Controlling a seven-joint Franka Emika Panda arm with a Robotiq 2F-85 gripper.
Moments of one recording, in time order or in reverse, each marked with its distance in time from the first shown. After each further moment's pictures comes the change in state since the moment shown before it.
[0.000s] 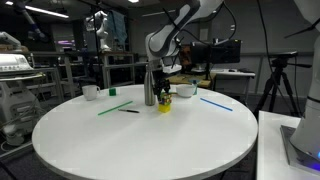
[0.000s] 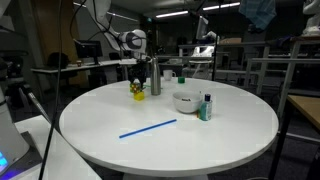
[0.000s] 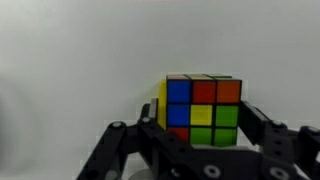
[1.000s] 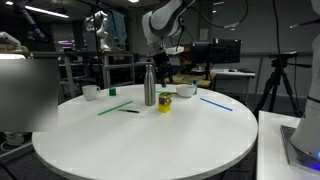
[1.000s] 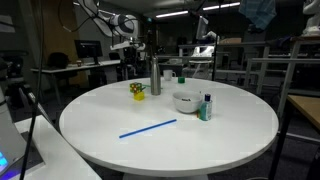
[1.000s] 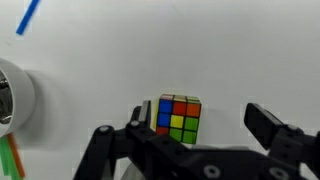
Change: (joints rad) arm 0.054 -0.193 0.006 -0.055 -0.090 -0.191 0.012
